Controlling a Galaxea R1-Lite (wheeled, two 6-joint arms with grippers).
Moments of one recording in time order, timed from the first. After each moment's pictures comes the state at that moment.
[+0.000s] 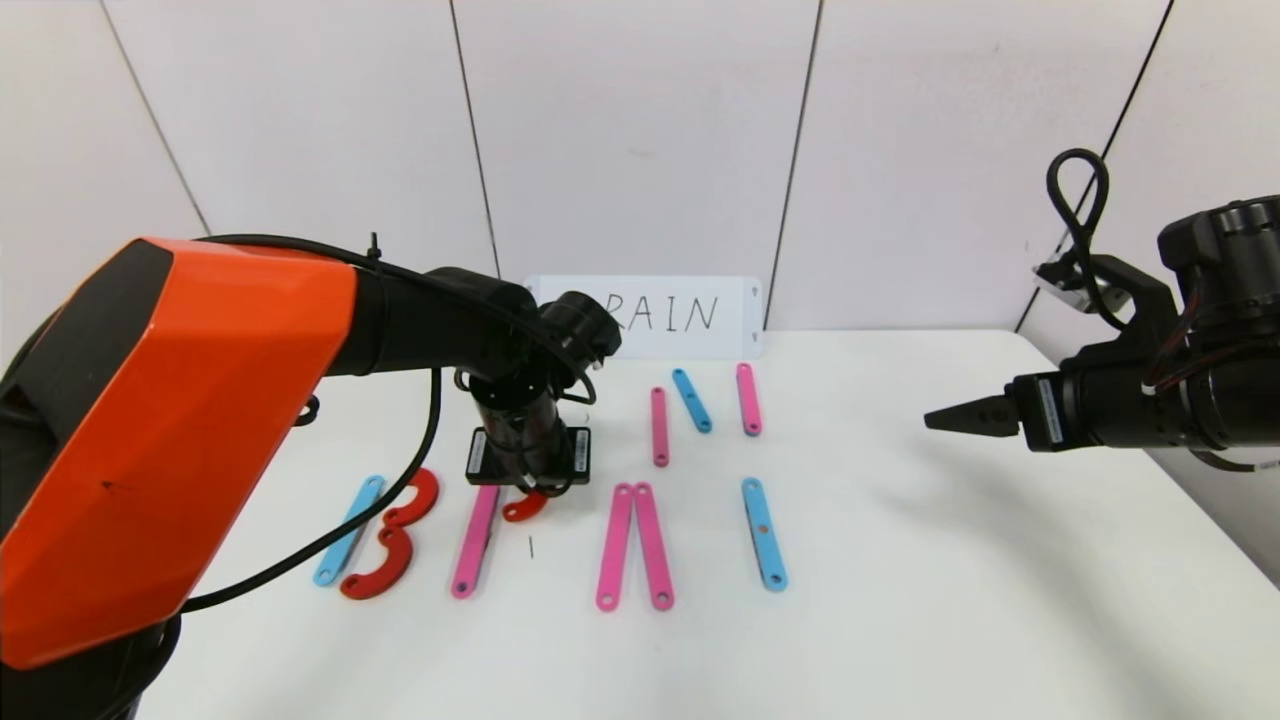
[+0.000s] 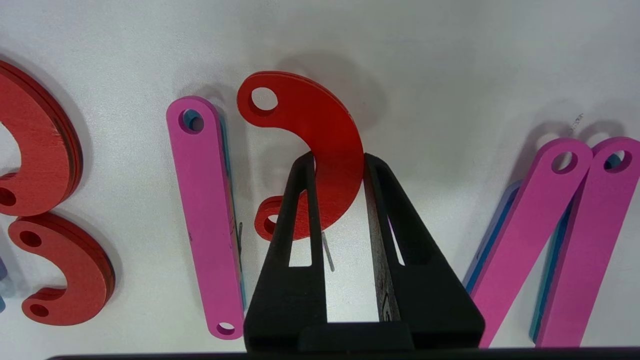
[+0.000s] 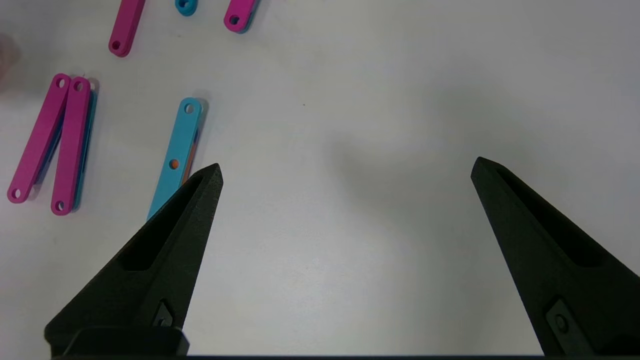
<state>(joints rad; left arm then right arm) -0.56 2.24 -1.82 0.79 0.21 -0.56 0.09 1.59 -1.03 0.16 0.24 -0.02</state>
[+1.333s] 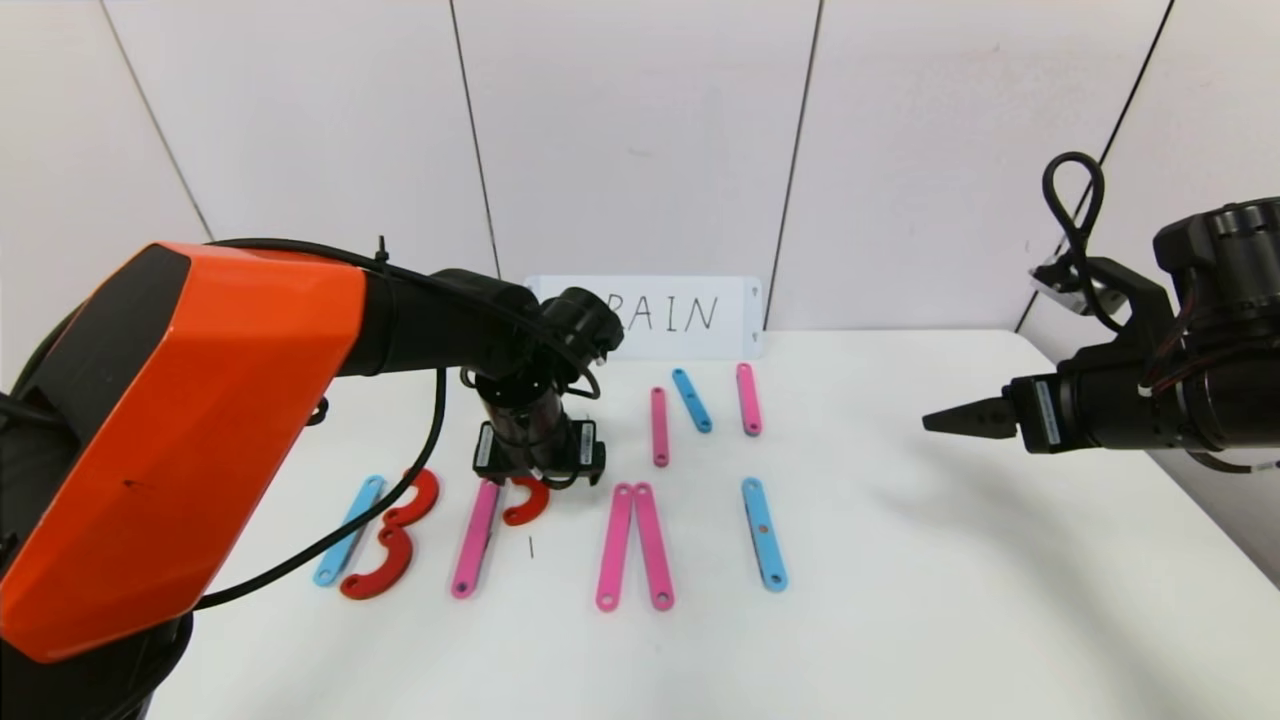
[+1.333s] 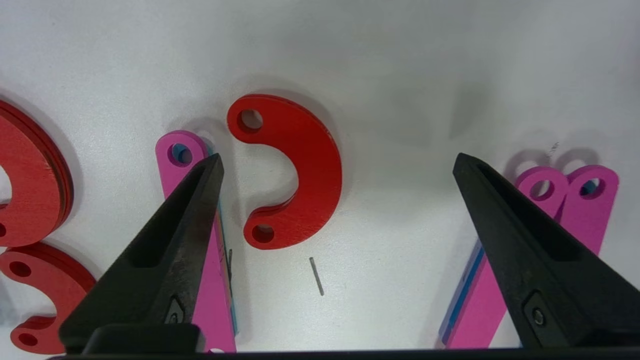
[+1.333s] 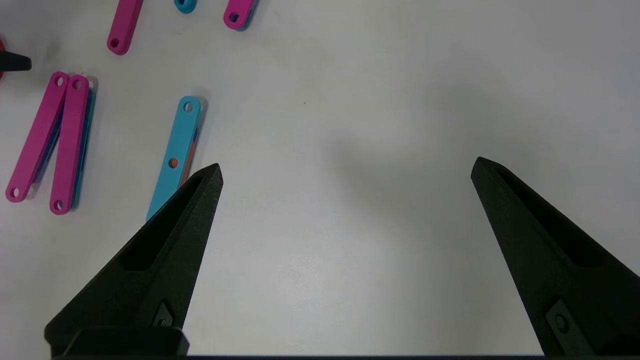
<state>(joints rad) -0.55 2.25 -1.84 0.76 0.21 -0.54 0.10 1.59 -1.03 0.16 0.24 -0.02</state>
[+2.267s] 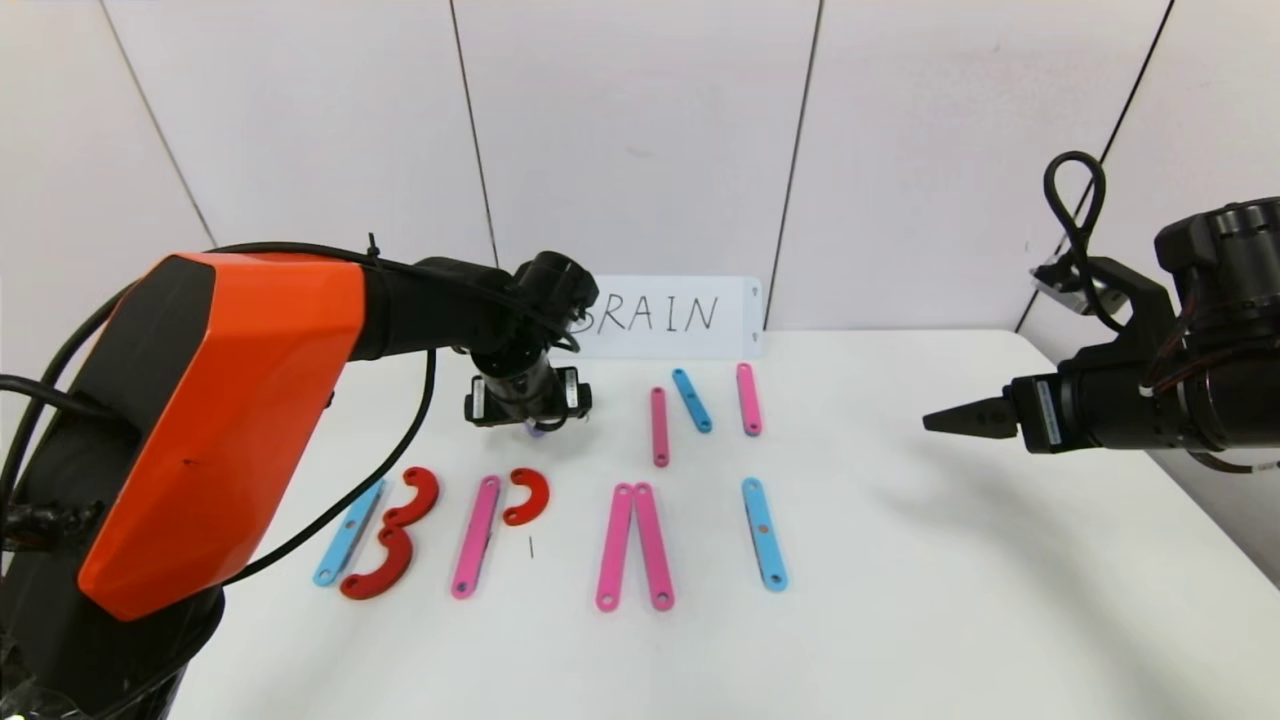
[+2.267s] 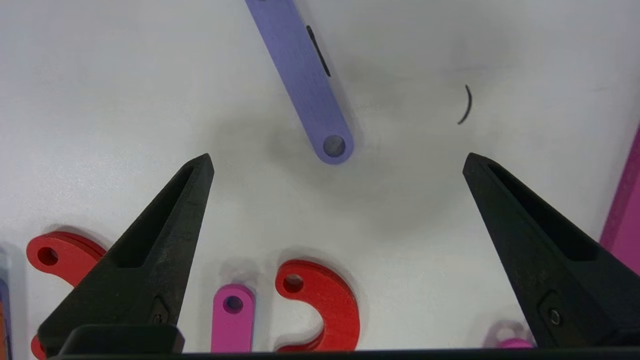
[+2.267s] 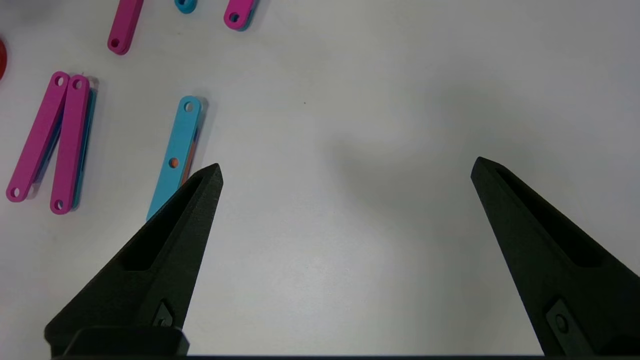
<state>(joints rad) -0.47 2.33 -1.98 0.63 0.31 -0.54 0.09 1.59 -1.03 0.16 0.24 -0.02</state>
